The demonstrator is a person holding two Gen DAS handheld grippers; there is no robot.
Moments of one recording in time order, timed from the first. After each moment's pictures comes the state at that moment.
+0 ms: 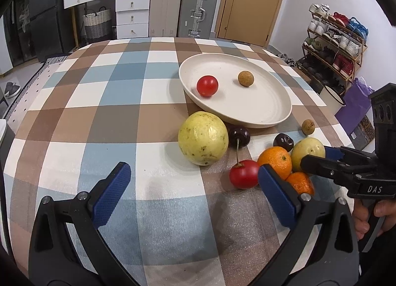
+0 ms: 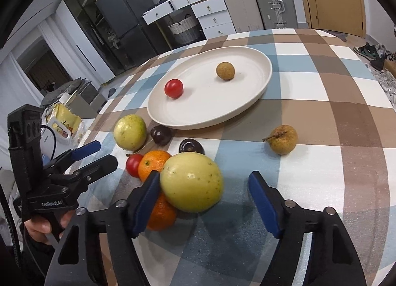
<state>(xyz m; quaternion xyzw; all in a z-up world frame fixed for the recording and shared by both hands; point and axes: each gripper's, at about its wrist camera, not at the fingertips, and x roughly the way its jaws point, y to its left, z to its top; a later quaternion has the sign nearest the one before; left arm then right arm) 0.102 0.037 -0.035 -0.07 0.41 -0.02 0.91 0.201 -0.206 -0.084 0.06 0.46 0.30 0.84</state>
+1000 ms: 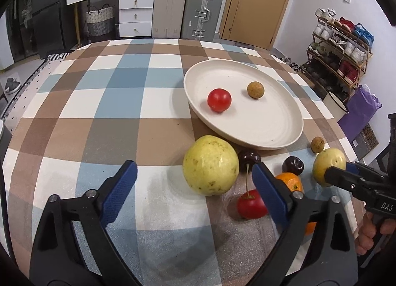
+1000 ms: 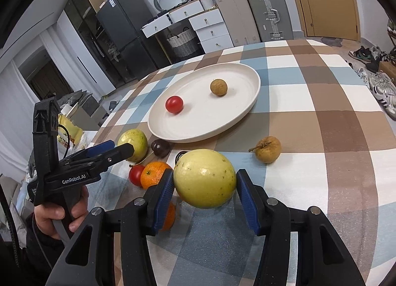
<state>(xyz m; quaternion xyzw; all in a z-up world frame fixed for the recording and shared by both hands) 0.137 0.044 -0.037 -0.08 0.41 -0.01 0.91 0.194 -0.225 -0.070 0.08 0.43 0.29 0.85</state>
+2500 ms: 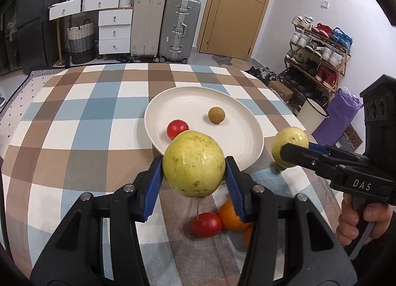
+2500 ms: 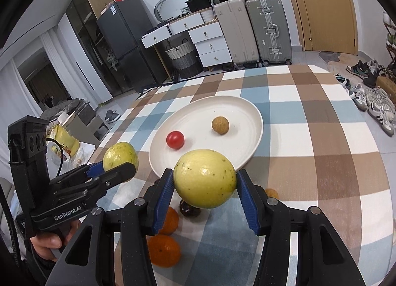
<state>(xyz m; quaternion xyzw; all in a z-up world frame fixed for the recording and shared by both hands) 0.136 0.016 0.005 -0.08 0.36 -0.07 0.93 0.226 -0.213 -0.034 0.07 0.39 0.28 0.87</state>
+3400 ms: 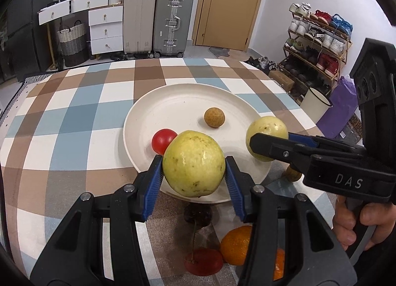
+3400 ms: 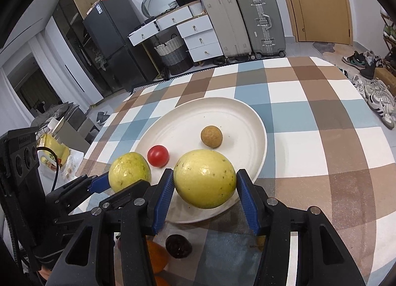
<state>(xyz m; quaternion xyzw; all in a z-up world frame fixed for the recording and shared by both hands) 0.192 -0.004 -0.020 -0.05 0.38 -0.08 0.92 0.281 -0.190 -0.054 0.08 0.42 0.25 0.87</state>
